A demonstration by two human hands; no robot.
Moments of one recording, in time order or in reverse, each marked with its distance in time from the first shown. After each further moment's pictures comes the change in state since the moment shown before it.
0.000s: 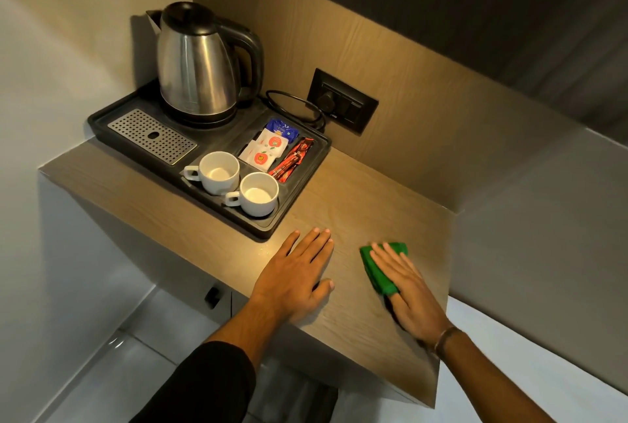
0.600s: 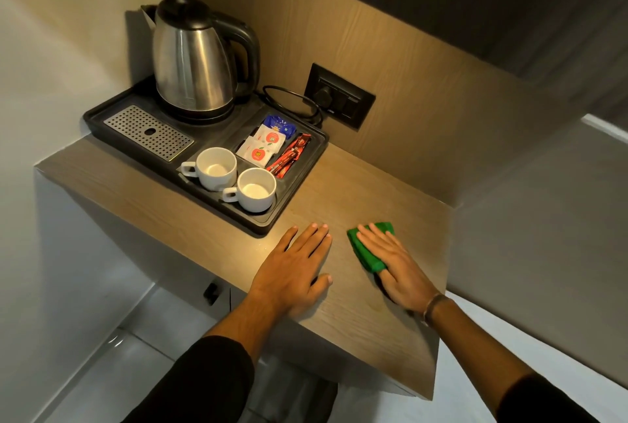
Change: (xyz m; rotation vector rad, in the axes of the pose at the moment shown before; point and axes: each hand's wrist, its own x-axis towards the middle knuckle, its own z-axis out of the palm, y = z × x) left_hand -0.001 0.001 -0.003 0.008 -0.013 -0.002; right_hand 0.036 0.002 -0.007 -0.033 -0.048 -0.073
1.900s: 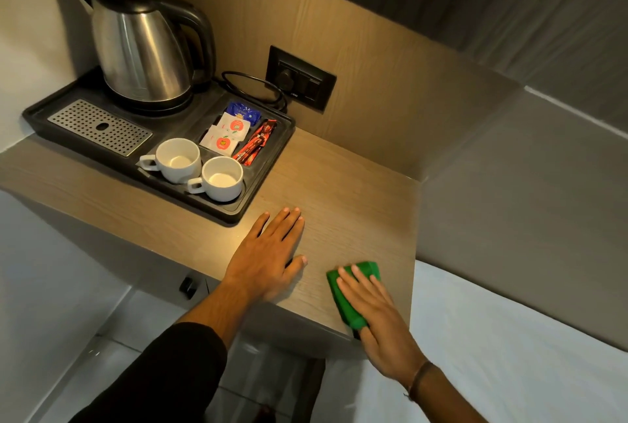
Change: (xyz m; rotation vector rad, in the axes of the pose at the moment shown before) left_hand 0.000 -0.004 0.006 0.016 0.041 0.010; right_hand -0.120 -0.077 0.045 0.089 0.027 0.173
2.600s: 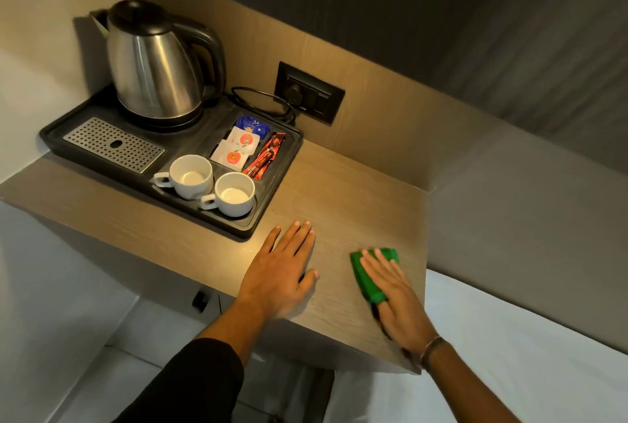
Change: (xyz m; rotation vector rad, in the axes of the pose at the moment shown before) left_hand -0.001 0.003 -0.004 -0.002 -0.038 -0.002; right_hand 0.045 0.022 -0.024 -0.015 0.100 0.069
